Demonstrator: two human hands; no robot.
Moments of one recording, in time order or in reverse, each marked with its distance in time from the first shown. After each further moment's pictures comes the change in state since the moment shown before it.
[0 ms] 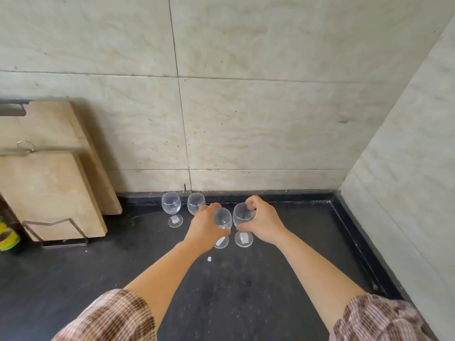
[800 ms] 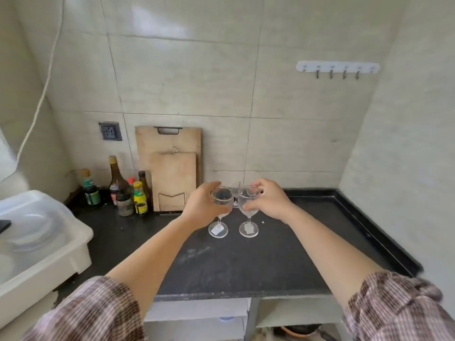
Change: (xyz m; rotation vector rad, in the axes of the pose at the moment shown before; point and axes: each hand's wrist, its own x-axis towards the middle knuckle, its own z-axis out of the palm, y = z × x) left_hand -0.387 -0.088 -0.228 -0.139 0.272 0.270; right_hand -0.343 -0.257 0.125 0.079 0.156 -0.187
